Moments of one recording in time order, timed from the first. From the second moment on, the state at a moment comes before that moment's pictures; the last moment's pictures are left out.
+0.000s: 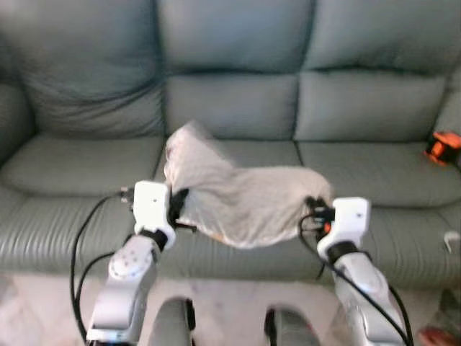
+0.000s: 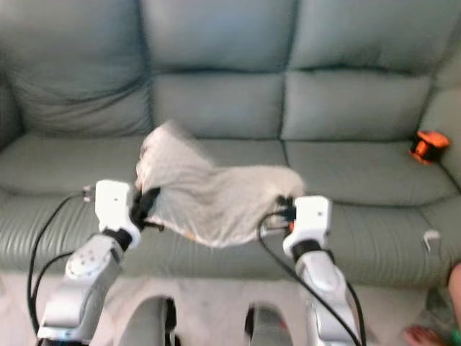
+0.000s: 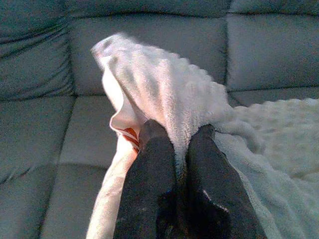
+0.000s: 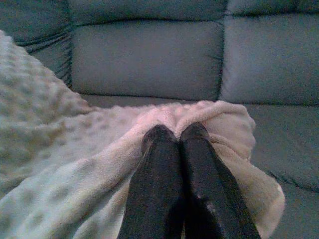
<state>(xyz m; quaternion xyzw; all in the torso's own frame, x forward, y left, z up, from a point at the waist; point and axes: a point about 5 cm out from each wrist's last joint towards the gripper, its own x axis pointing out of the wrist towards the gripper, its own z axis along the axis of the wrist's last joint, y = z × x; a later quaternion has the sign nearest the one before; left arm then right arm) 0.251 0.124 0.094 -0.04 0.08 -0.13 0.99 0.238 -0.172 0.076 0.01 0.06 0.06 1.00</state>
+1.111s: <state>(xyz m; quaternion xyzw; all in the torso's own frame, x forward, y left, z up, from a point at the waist) 0.282 0.121 0.063 -0.01 0.17 -0.08 0.98 0.262 -0.214 0.072 -0.02 0.10 0.04 0.99</state>
